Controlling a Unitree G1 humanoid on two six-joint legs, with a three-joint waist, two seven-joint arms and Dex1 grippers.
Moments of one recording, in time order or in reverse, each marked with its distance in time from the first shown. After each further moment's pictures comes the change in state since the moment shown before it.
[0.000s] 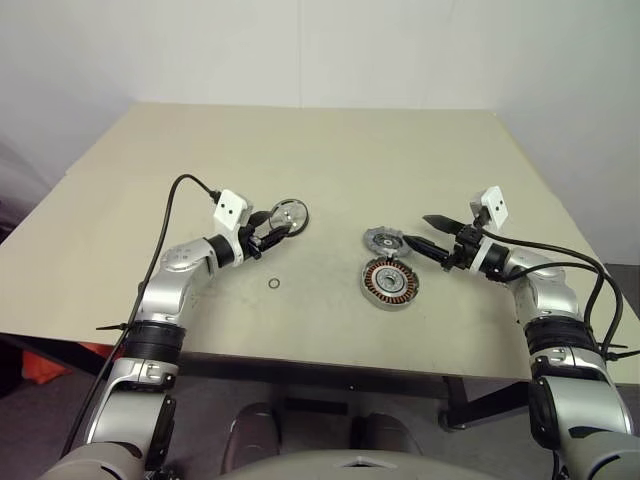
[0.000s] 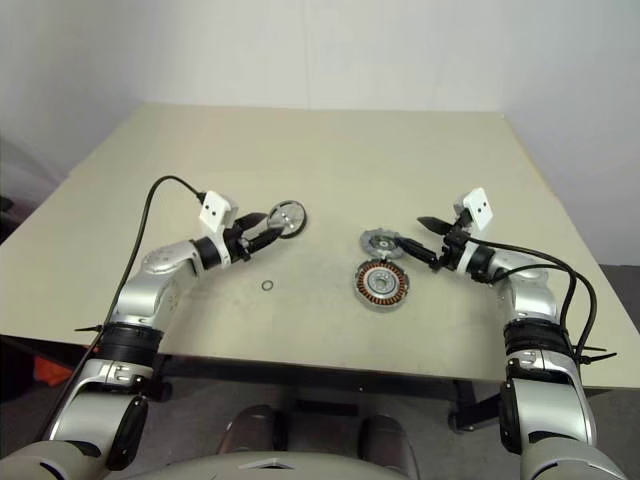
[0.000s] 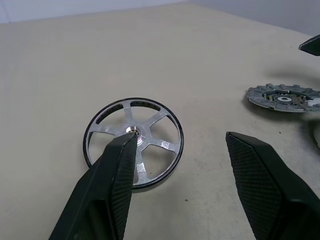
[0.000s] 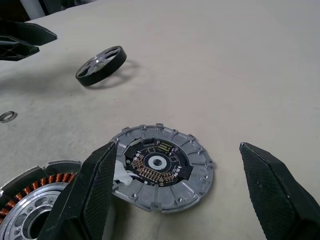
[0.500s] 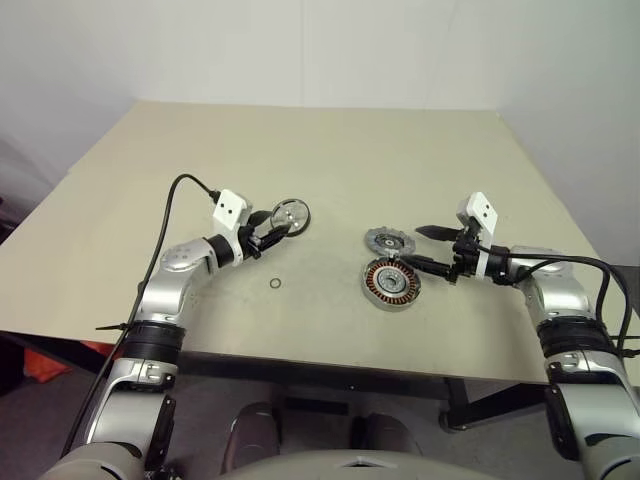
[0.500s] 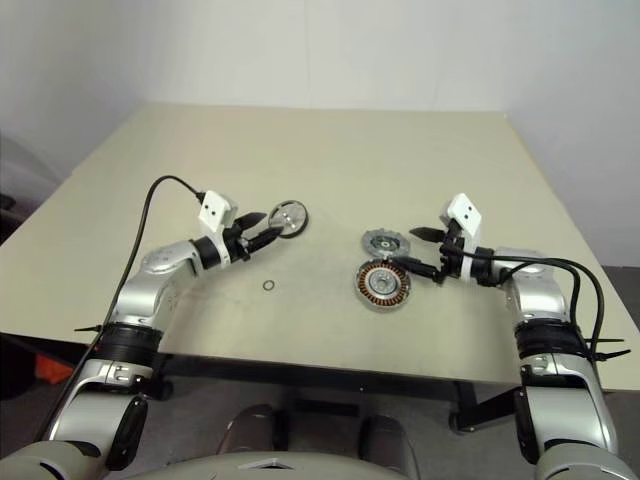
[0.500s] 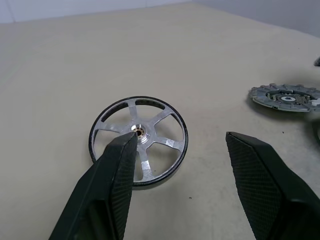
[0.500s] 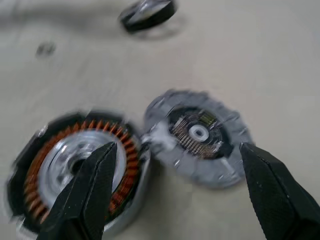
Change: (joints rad) left arm 0.002 0.001 0.000 -0.003 0.000 0.001 0.001; right arm 0.040 -0.128 0.144 -0.181 -0.088 0.032 0.132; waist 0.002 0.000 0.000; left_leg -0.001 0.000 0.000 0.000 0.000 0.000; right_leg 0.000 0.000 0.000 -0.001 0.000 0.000
